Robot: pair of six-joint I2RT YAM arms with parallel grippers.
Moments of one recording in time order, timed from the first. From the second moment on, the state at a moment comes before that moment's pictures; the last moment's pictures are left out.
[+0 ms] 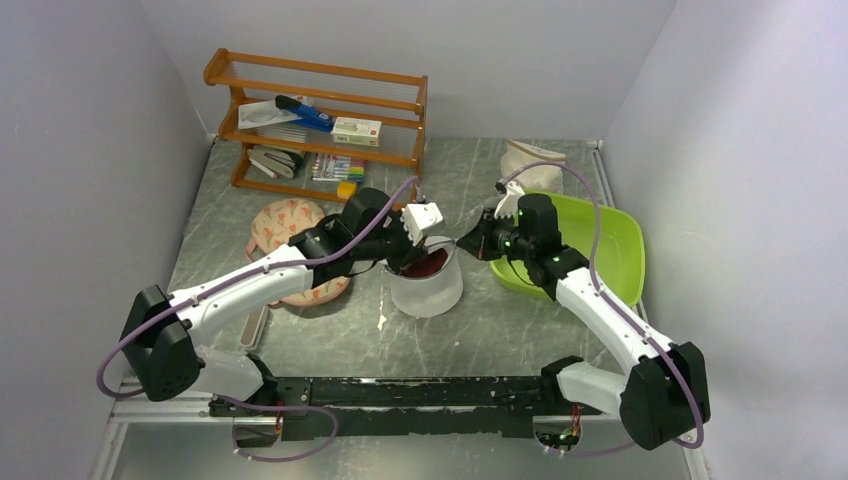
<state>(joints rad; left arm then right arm) -0.86 1.38 1.08 -0.23 0.25 0.19 0.39 1.12 0.75 -0.12 -0.38 0.38</state>
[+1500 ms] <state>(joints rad) -0.88 1.27 1.02 -0.20 0.19 0.22 0.42 1.18 0.80 -0.11 -0.49 0.32</state>
